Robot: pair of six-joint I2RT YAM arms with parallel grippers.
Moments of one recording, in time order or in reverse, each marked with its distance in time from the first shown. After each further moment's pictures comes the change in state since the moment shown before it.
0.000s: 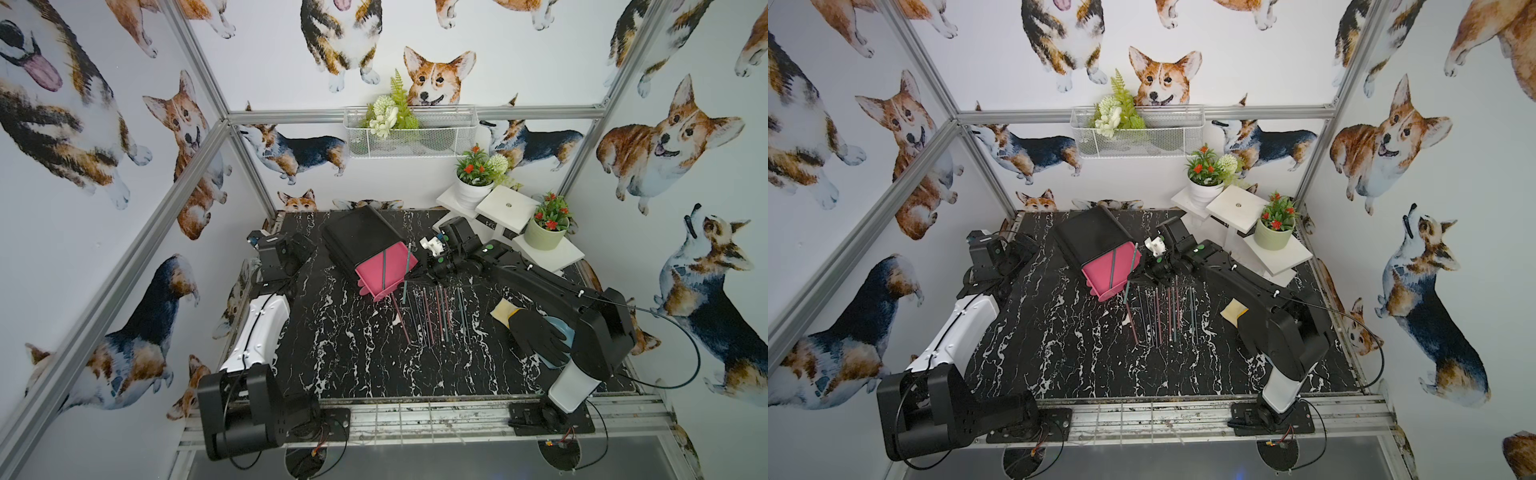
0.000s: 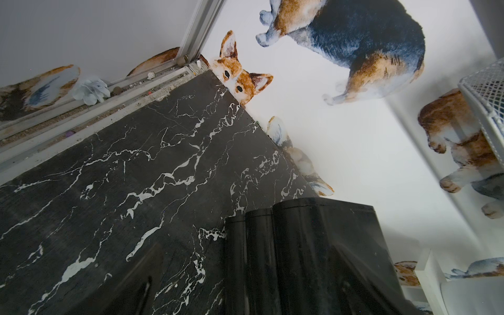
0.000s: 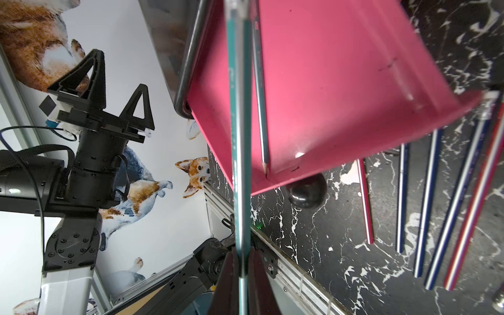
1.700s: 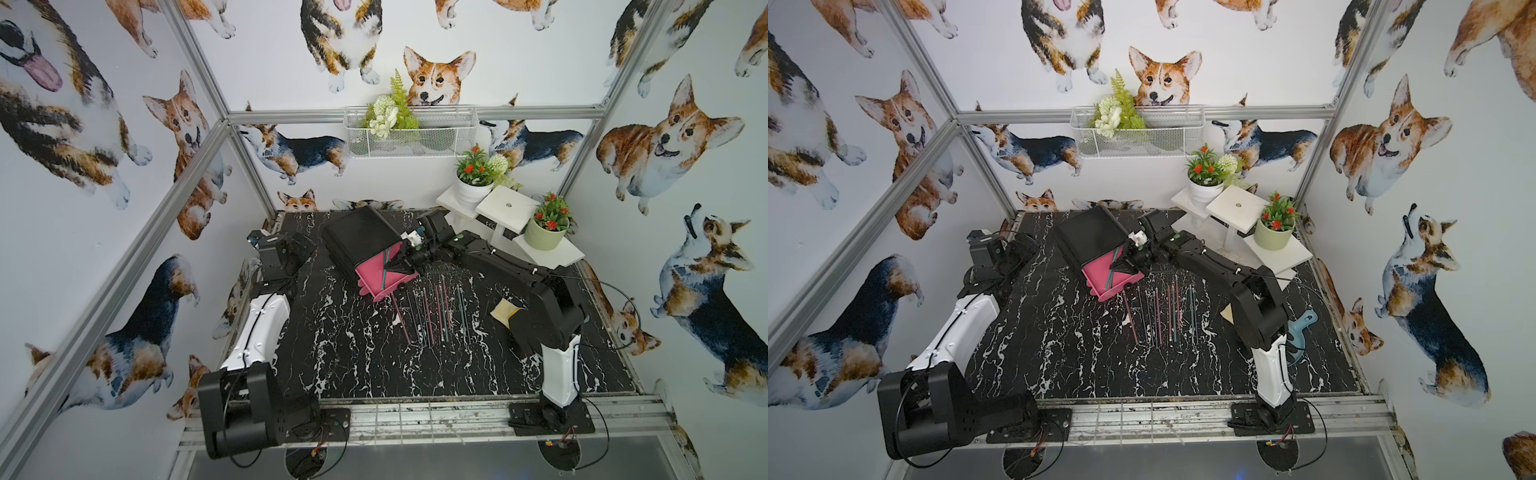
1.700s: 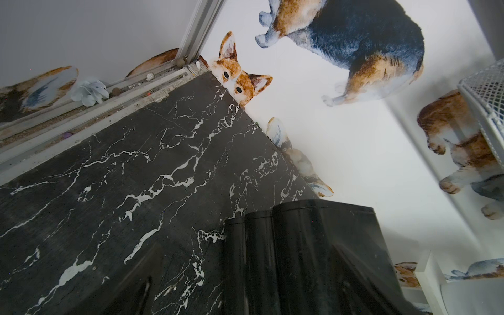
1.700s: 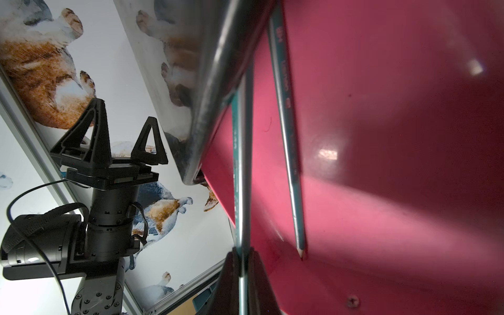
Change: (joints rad) left arm 0.000 0.008 -0.001 0.013 0.000 -0.001; right arm 0.011 0.288 0.266 0.043 -0.058 0.094
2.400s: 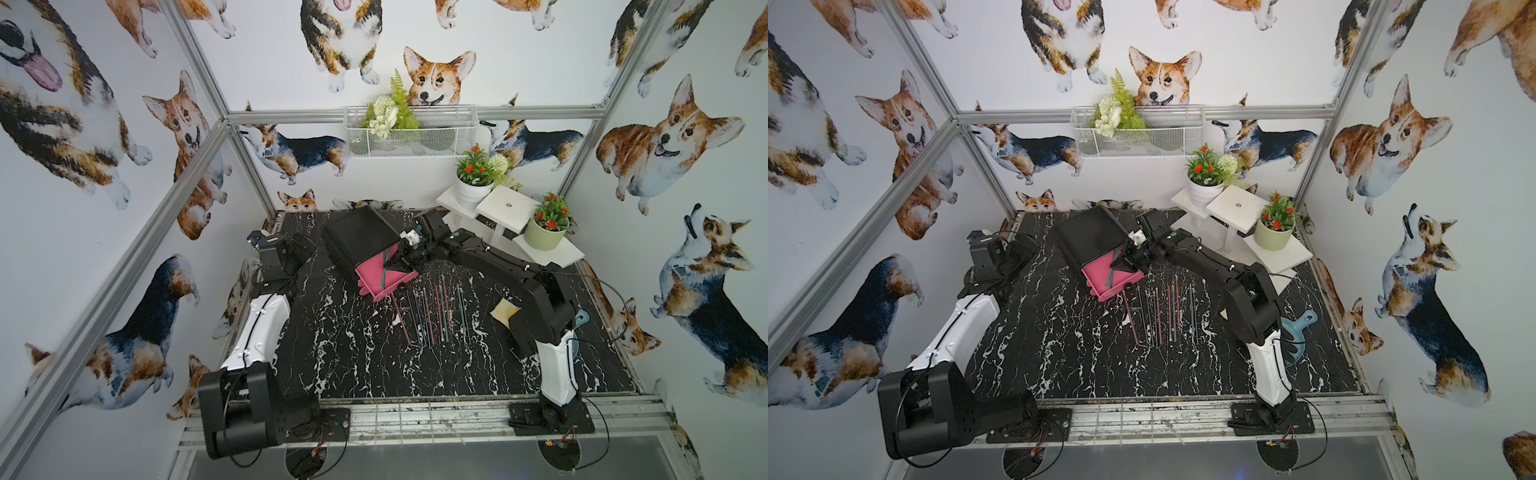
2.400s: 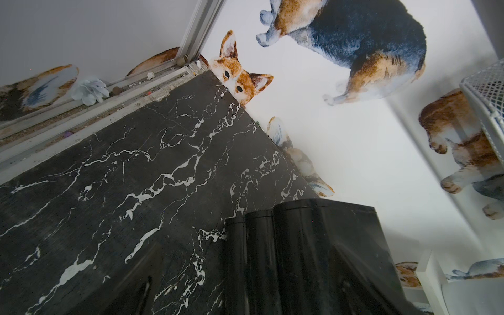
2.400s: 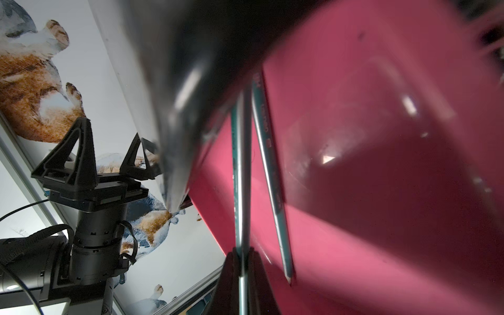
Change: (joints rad) left arm 0.000 -0.001 -0.003 0.001 0.000 0.000; right arm -0.005 0.067 0.061 -0.018 0.025 -0.013
